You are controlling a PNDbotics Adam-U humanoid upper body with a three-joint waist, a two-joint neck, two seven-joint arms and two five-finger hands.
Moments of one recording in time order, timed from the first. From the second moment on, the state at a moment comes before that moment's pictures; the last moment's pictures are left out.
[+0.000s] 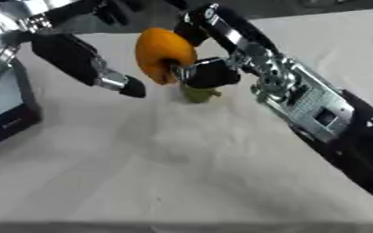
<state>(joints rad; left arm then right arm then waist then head) -1.15 0.36 -0.59 -1.63 -0.24 0.45 -0.41 -0.64 -0.77 0.43 -1.98 -0.01 0.35 -0.06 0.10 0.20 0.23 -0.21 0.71</state>
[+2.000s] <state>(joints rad) -1.14 0.30 -0.64 -1.53 -0.30 0.38 -0.40 -0.63 -0.75 0.46 -1.98 0.05 0.29 -0.01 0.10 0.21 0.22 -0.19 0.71</state>
